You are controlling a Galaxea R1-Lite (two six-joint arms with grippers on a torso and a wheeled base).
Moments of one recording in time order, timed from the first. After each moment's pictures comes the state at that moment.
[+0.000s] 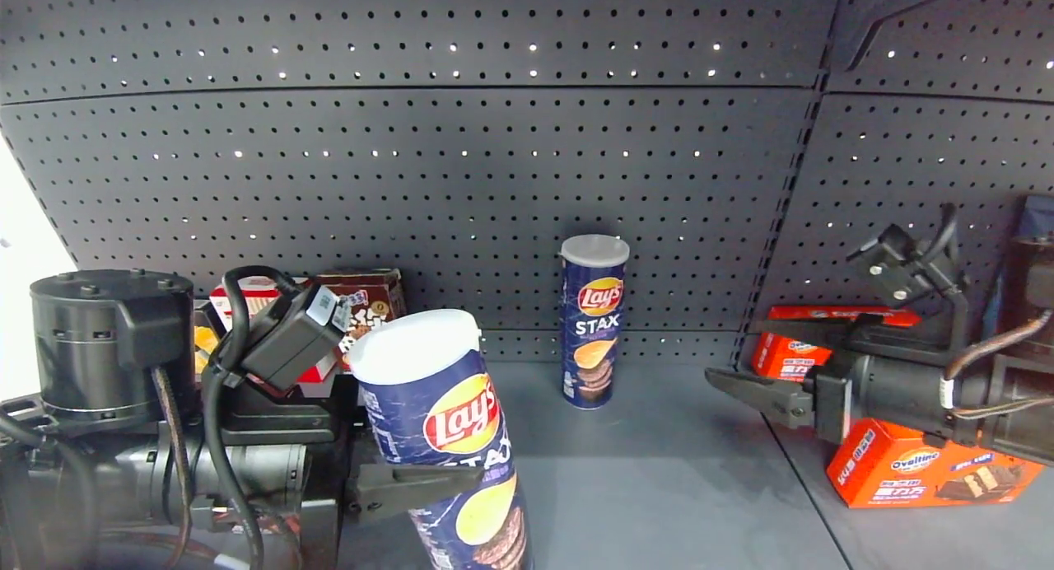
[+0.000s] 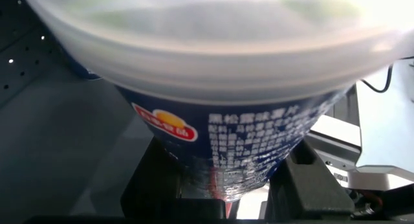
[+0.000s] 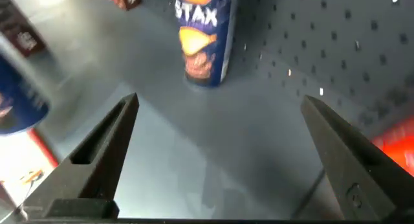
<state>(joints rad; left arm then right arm) -0.43 1.44 -0.58 -0.48 -0.82 0.11 0.44 1.43 -0.68 -0.50 0.27 -0.11</state>
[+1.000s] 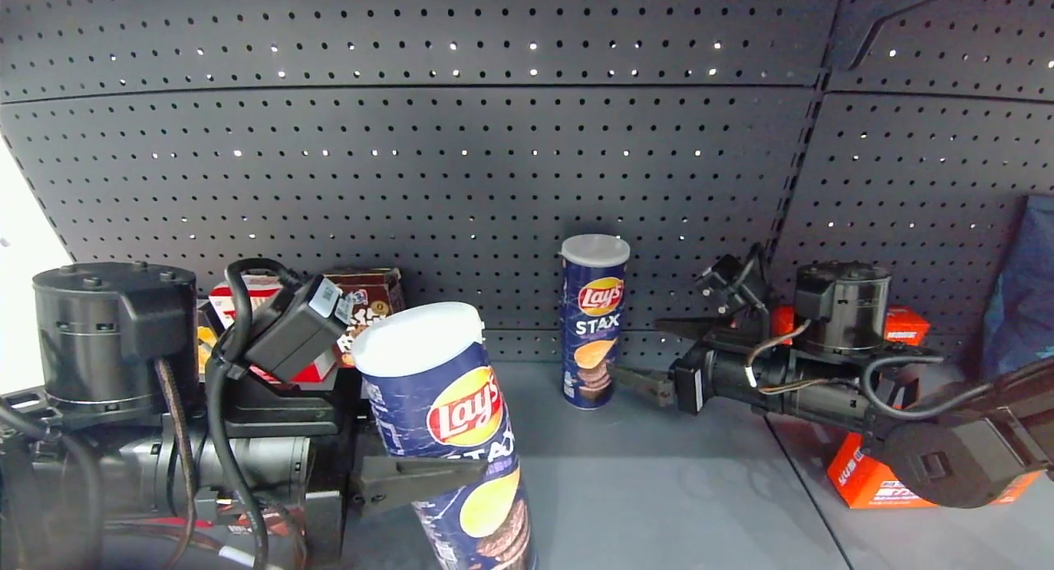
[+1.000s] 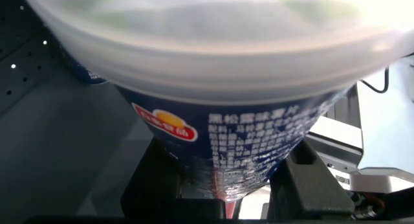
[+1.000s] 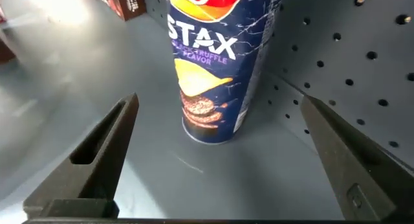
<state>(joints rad) -0.43 1.45 -0.60 -0.49 -0.82 0.11 0.48 1.85 -0.79 -0.84 0.35 -0.12</state>
